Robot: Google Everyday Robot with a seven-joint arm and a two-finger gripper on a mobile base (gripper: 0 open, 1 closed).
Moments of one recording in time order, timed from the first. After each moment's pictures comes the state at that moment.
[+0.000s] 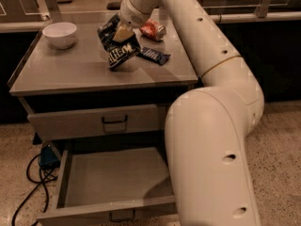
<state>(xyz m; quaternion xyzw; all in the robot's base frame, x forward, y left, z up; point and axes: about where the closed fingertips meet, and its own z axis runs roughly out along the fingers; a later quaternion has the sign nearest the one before) 0.776 0.095 0.910 -0.71 0.62 0.08 0.32</state>
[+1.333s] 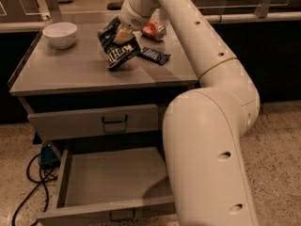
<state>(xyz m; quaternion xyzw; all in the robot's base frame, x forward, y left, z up) 0.784 0.094 0.898 -0.71 0.63 0.08 0.32</state>
